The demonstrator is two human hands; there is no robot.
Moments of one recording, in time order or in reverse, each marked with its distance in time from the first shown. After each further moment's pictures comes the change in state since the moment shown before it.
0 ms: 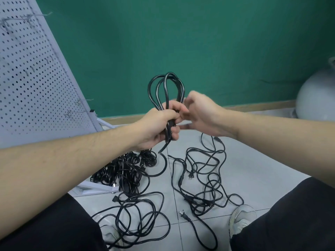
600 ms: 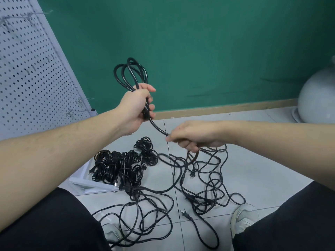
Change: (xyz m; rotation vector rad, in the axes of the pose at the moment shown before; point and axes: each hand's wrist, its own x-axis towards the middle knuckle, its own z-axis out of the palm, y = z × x) left_hand 0.020 0.025 -0.045 -0.038 0.475 0.052; right_hand -0.014 0.027 0.014 -0.544 -0.295 0.188
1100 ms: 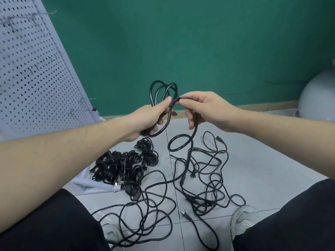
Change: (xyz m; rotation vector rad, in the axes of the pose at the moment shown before) left_hand -0.015 -0.011 0.000 0.599 -0.251 -0.091; right_hand -0.014 -0.017 -0.032 0.112 0.399 -0.406
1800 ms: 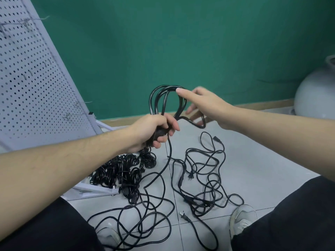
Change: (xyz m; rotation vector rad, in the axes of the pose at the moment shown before) left_hand -0.012 -0.008 0.021 -0.275 -0.266 0.095; right_hand 0.005 0.000 -0.018 -0.174 0.227 0.272
